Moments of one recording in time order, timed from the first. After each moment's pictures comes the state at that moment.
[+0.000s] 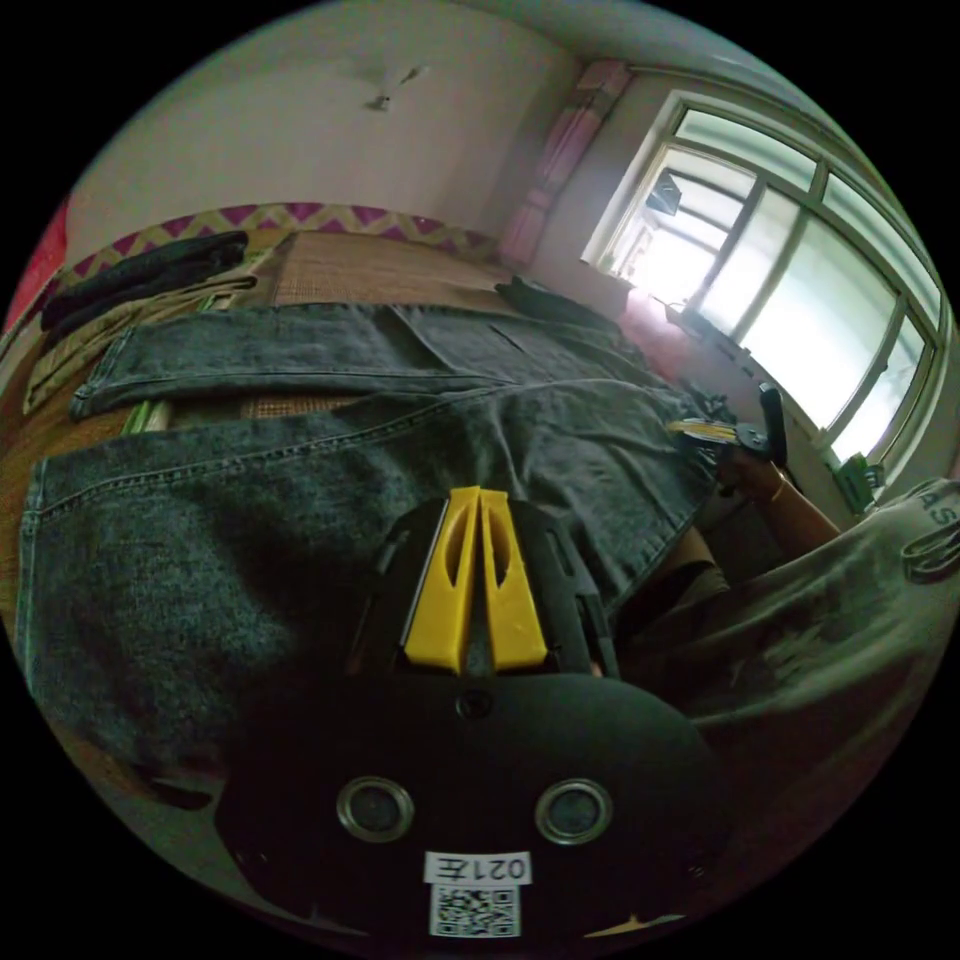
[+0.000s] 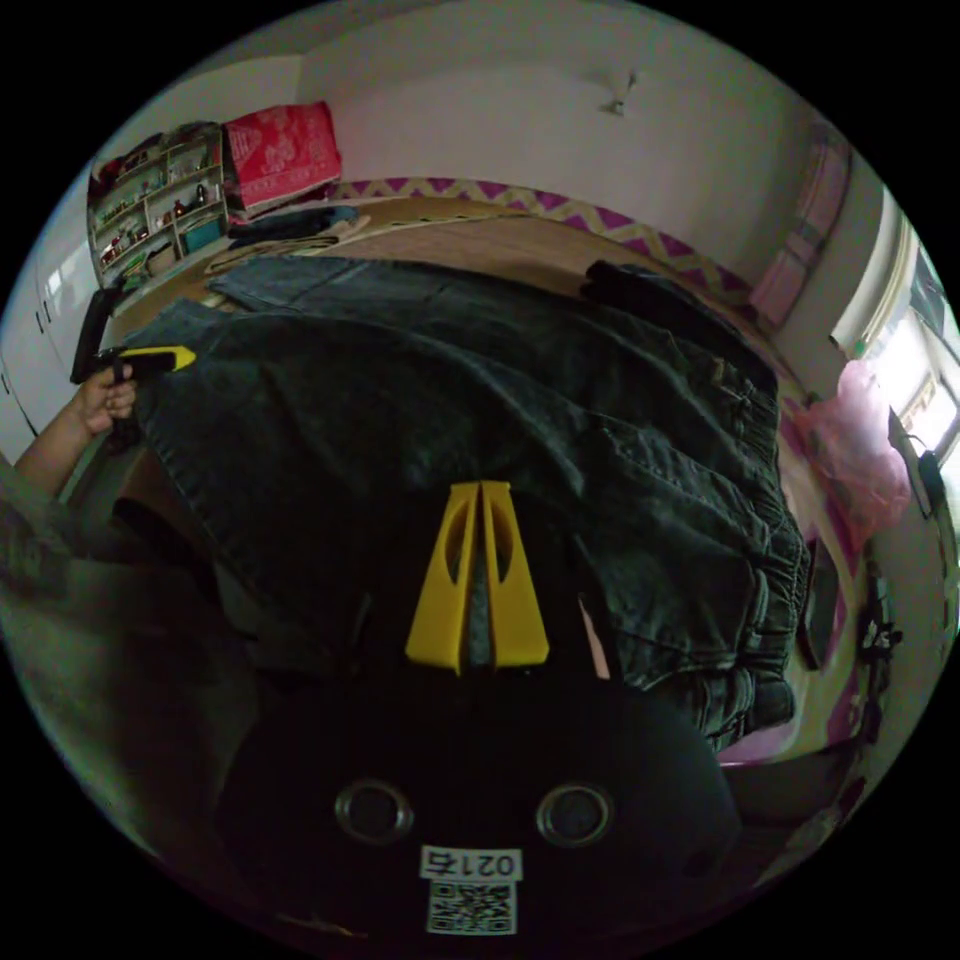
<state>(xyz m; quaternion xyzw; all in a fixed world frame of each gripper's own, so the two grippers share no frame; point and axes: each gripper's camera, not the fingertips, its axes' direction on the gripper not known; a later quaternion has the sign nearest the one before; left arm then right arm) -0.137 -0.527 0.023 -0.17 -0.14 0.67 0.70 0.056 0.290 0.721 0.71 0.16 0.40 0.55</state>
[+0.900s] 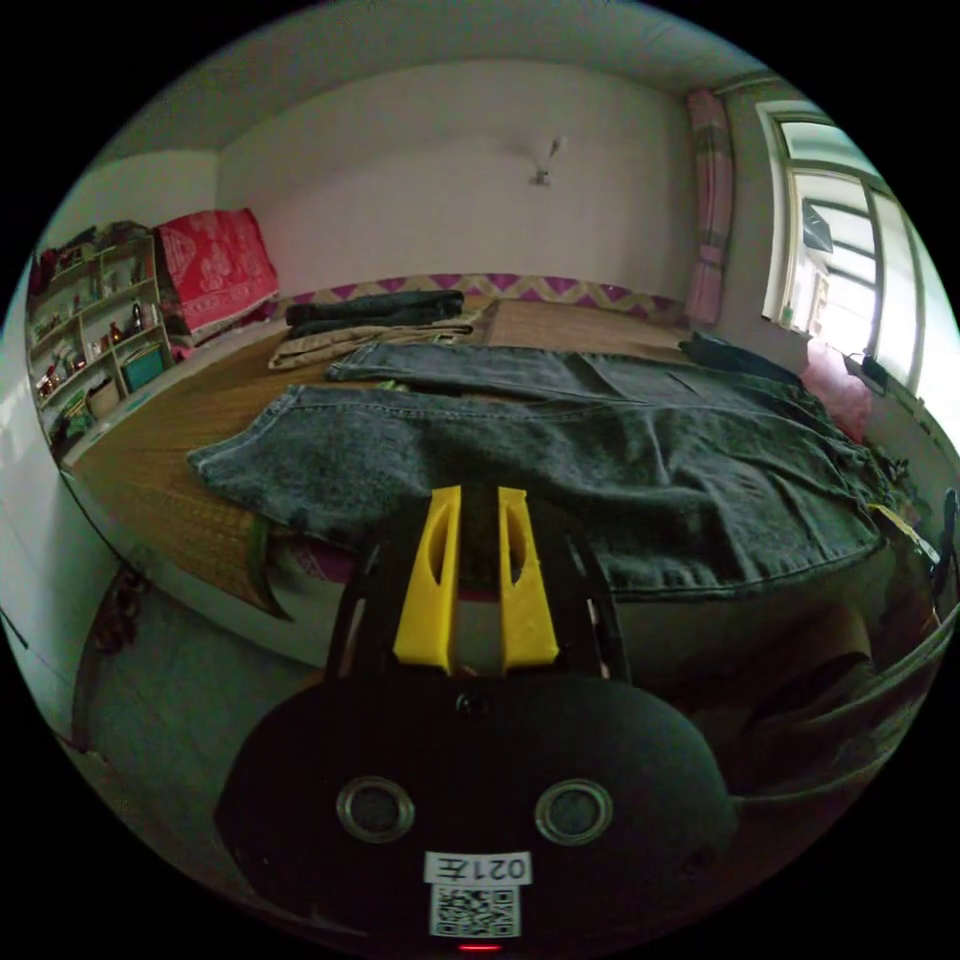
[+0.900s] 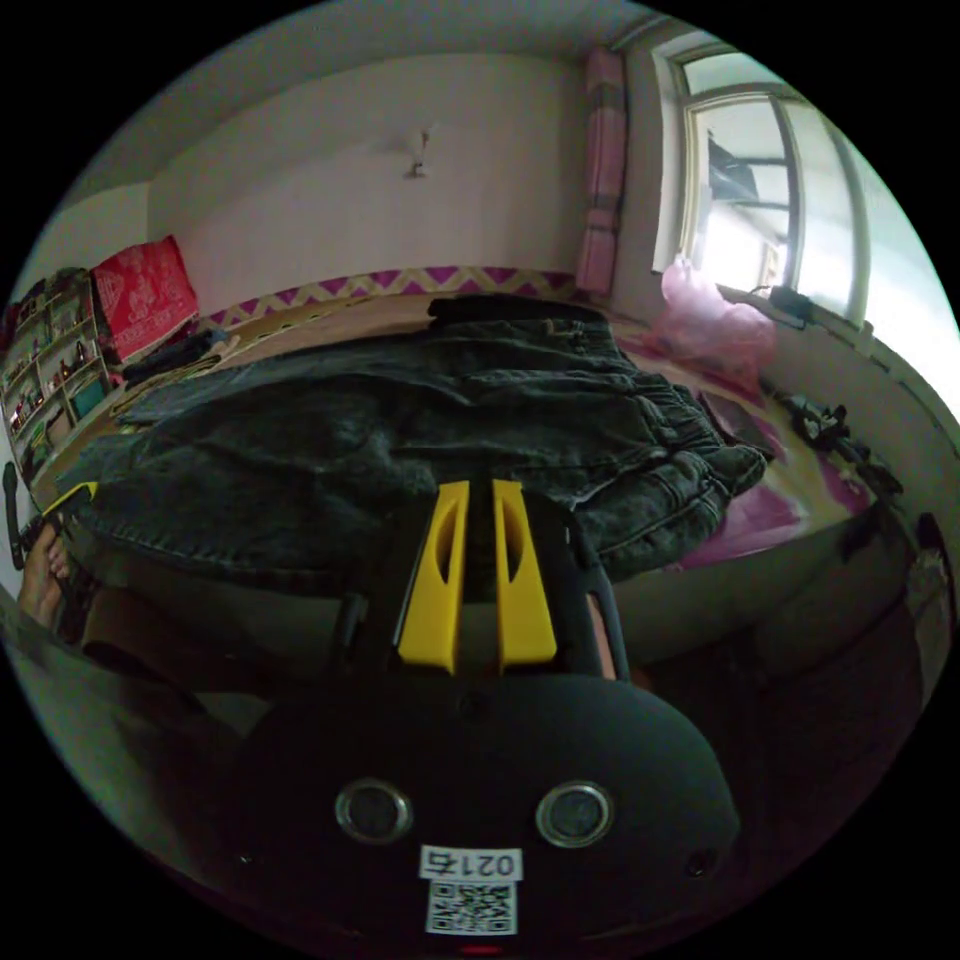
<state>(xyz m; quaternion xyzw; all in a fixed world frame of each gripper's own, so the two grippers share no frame) -0.224 -0.435 -0.062 0.13 -0.29 0.64 0.70 -0.050 0.271 0.838 0.75 0.12 0.56 0.33</state>
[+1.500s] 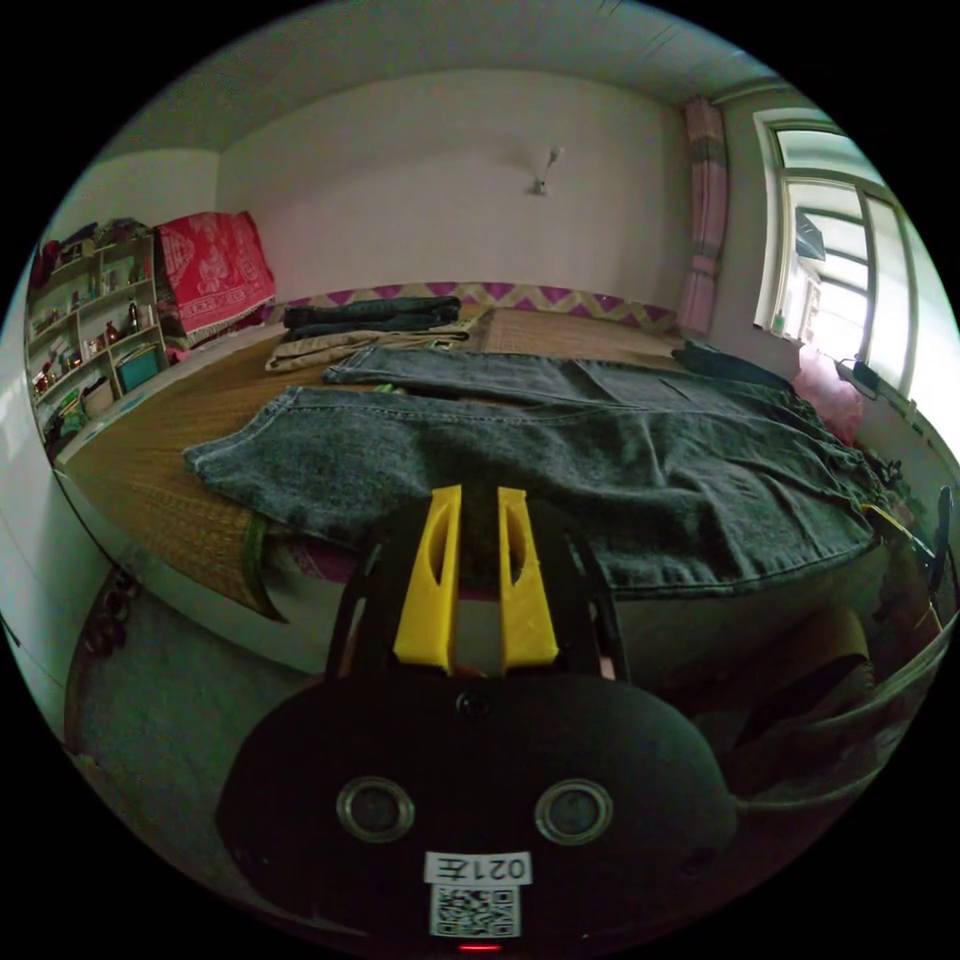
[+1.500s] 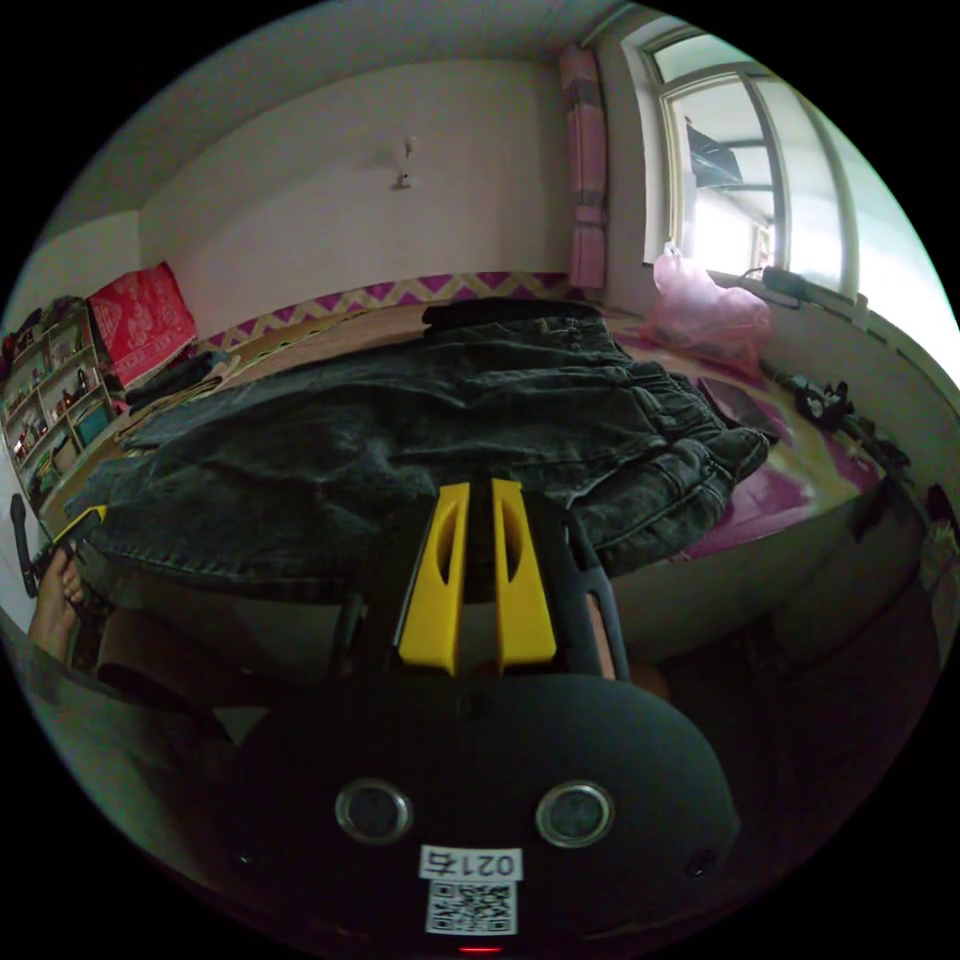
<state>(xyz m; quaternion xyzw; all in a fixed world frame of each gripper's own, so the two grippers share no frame) -0.246 -0.405 -0.072 0.13 -0.28 0.64 0.70 -0.064 0.269 0.847 0.76 0.09 0.56 0.32</state>
